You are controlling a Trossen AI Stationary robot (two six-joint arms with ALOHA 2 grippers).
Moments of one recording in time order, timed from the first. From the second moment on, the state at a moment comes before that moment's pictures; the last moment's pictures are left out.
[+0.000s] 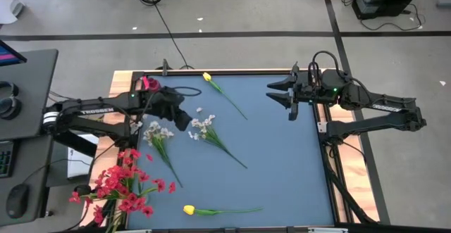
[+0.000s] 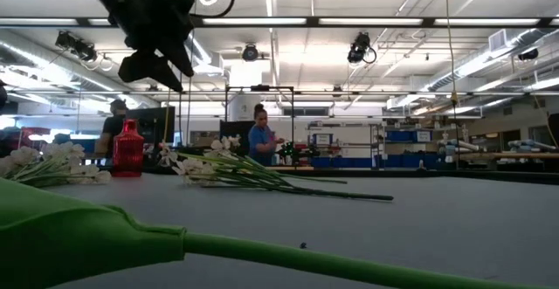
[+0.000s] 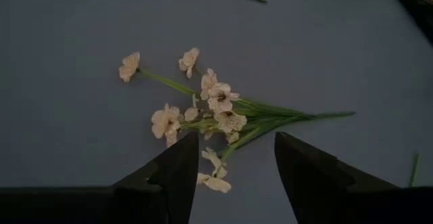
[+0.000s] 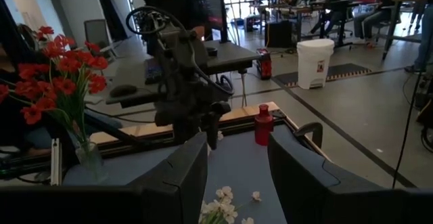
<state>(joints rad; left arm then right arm) 0.23 1.04 0.83 -0.62 0.02 -0.64 -0.16 0.88 0.98 -0.19 0.01 0.11</state>
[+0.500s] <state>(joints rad) 0.29 1.03 0.83 -0.59 -0.06 -0.79 -0.21 1.03 0.98 -0.01 0.30 0.31</state>
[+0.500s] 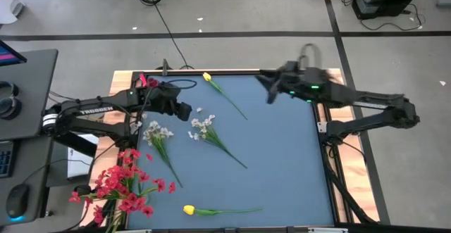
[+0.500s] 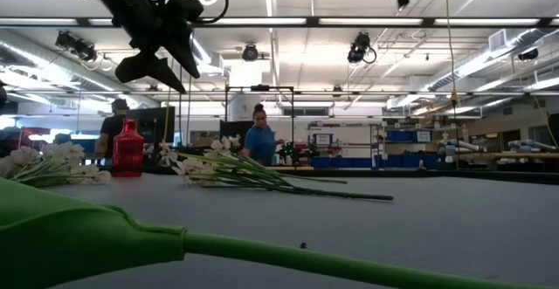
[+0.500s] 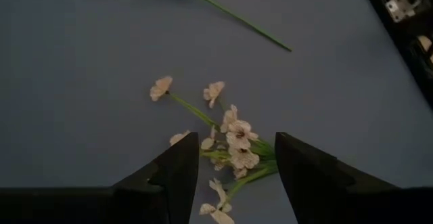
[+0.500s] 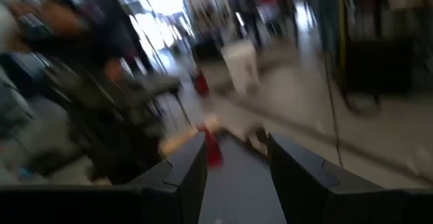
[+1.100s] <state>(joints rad) 0.46 1.03 0.83 -0.53 0.01 -0.70 -0.43 1.76 1.32 -0.43 0.00 0.47</state>
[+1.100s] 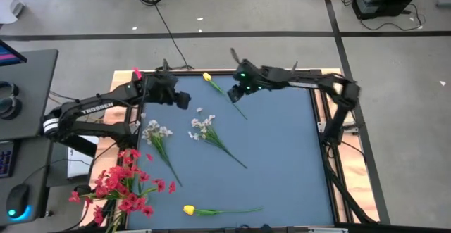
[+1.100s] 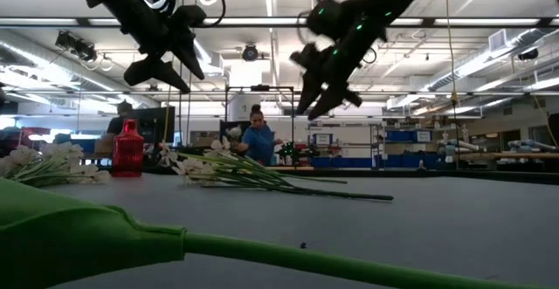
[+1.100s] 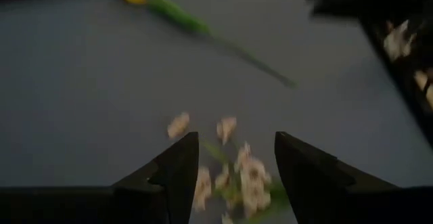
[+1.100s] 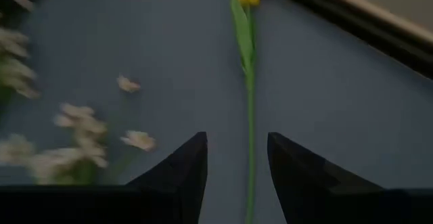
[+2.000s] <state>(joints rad) 0.60 1.09 0.83 -0.44 0.05 -0.65 -0.49 2.43 2.06 -1.09 -0.10 0.24</state>
